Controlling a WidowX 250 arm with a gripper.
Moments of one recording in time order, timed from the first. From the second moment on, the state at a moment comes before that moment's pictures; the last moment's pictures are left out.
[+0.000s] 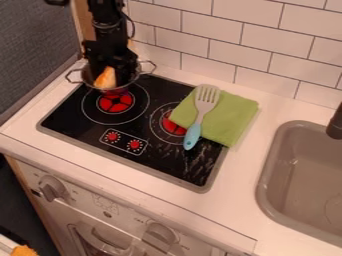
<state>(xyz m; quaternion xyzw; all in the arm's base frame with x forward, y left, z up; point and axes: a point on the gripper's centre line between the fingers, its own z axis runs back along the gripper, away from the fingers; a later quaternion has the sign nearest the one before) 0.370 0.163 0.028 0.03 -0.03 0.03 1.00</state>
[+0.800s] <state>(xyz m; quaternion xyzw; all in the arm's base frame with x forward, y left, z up) 0.299 0.060 0.115 0.06 -0.04 0.15 0.99</state>
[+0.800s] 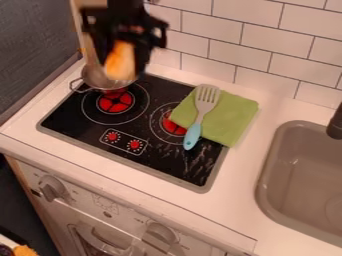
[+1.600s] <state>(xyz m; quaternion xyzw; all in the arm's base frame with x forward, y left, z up) 0.300 0.069 0.015 0.04 0.03 0.19 0.98</state>
